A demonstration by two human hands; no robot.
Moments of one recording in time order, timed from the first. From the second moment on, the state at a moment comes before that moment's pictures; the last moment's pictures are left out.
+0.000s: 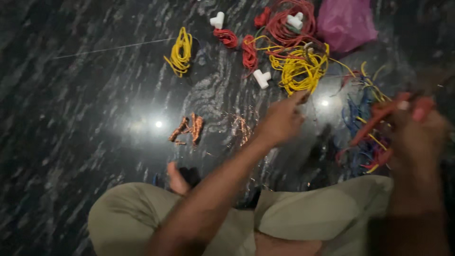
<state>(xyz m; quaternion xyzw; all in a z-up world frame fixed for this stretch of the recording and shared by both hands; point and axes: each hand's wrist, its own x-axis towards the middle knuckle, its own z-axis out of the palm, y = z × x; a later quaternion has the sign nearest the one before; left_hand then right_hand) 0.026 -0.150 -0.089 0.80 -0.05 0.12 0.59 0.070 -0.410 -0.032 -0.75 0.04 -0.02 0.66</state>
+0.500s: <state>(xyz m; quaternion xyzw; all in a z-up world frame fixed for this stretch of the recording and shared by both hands) -0.022 0.076 -0.150 0.97 0.21 0.07 0.07 0.067 -0.370 -0.026 -0.73 0.12 0.08 0.67</state>
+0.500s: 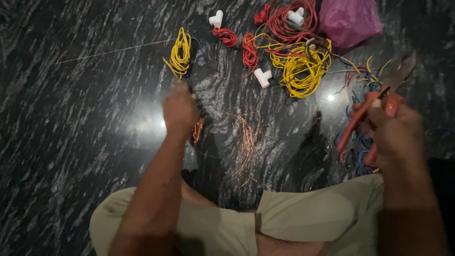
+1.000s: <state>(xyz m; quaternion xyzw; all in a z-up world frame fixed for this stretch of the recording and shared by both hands) -0.029 -0.062 -0.100 0.98 0.05 -0.08 0.20 0.067 -0.368 -0.028 -0.71 0.12 0.17 0.67</state>
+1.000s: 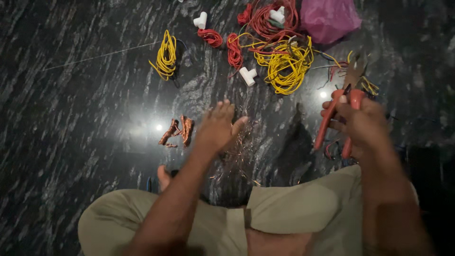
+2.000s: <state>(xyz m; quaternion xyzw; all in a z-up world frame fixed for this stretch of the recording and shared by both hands) -0.096 -0.153 -0.045 0.93 0.25 0.15 0.22 0.072 -0.363 -0.036 -0.72 0.12 0.21 0.65</state>
